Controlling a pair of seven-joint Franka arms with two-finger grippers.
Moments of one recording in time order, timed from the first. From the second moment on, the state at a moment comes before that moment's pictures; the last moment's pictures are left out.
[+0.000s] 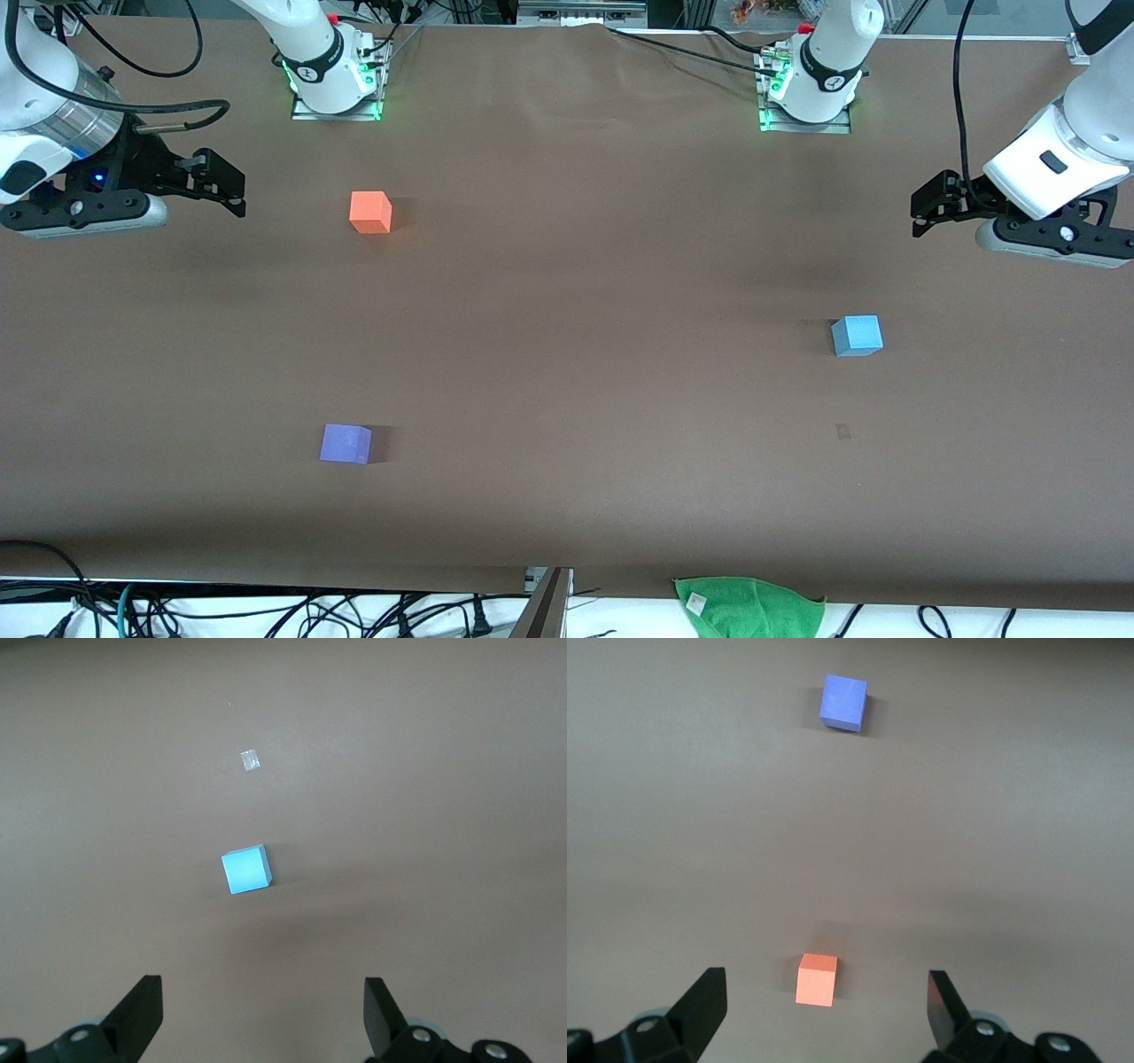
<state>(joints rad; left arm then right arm) -0.03 0.05 -0.08 -1.57 0.04 1.58 0.05 0.22 0.03 -0.03 -1.55 0.00 1.57 0.06</state>
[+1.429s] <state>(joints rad) 0.01 0.11 -0.07 -1.58 0.04 1.54 0.05 0.24 0.05 -0.03 -1.55 0.00 1.65 0.06</state>
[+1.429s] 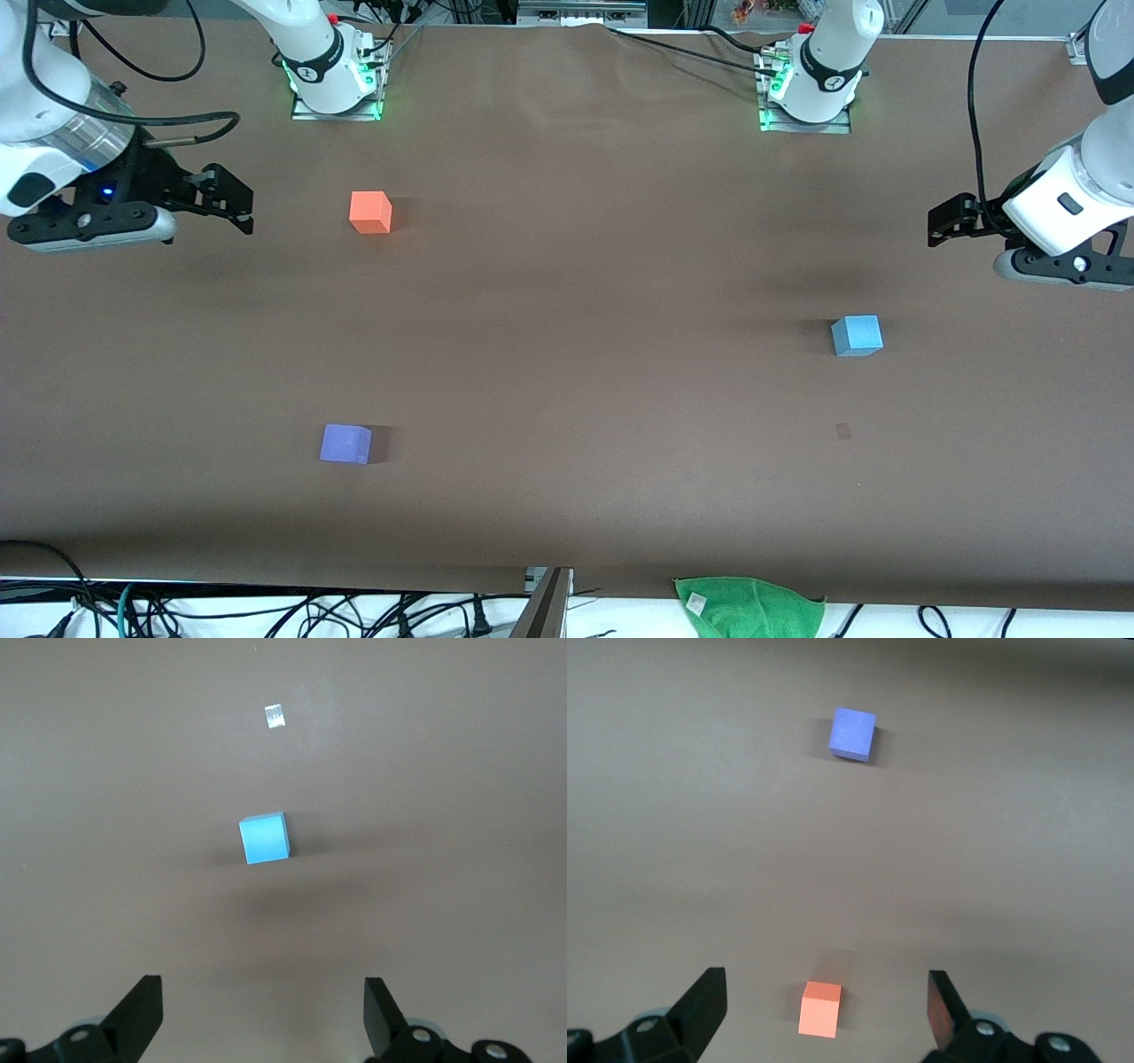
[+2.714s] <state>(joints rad) 0.03 0.46 -0.07 -1.93 0.07 2.22 0.05 0.26 0.05 -0.03 -1.55 0.00 1.66 0.06</state>
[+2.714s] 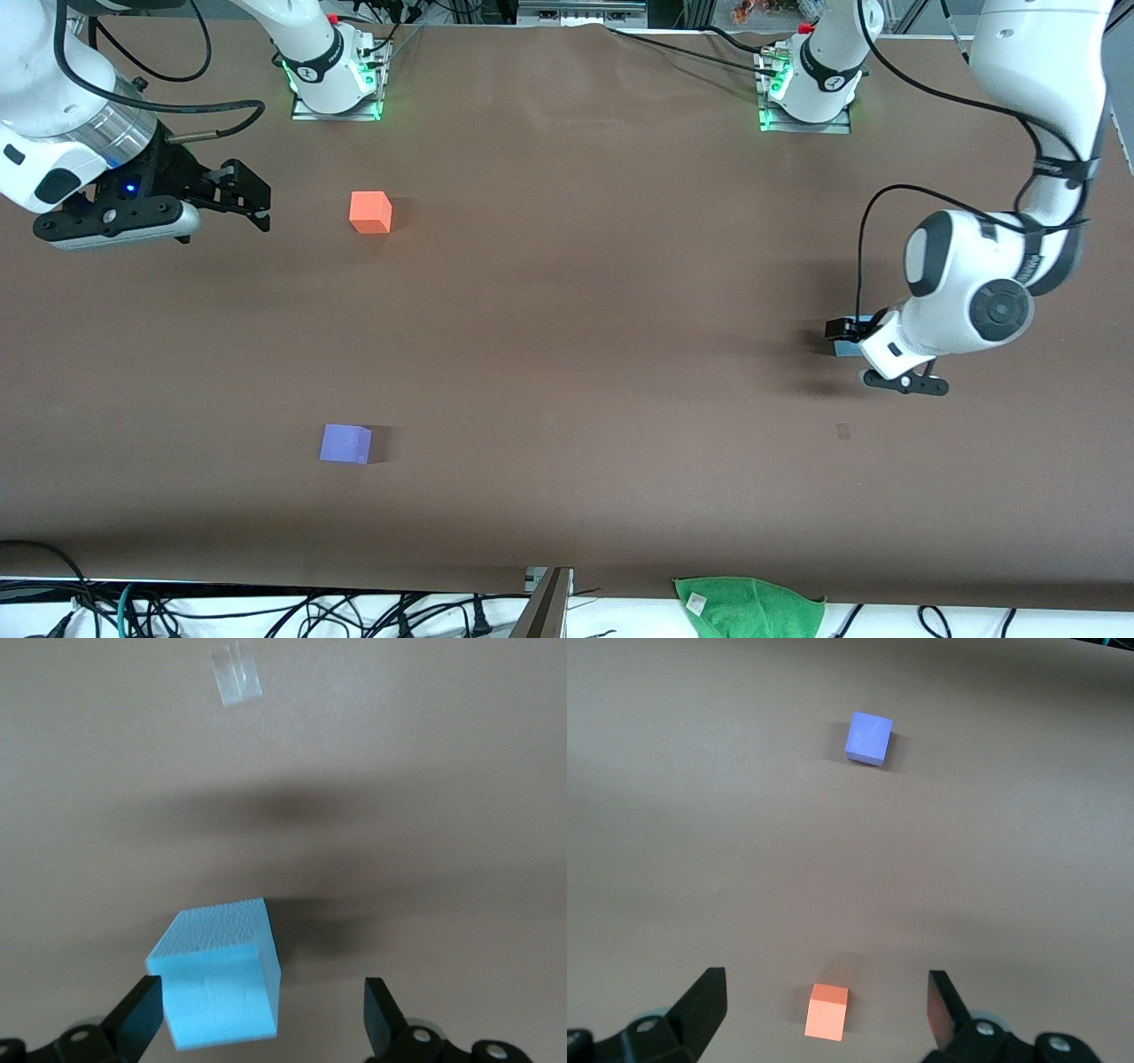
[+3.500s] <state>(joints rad) 0.07 0.41 -0.07 -2.02 0.12 2.32 0.05 0.26 0.06 -0.03 -1.55 0.00 1.66 0.06</state>
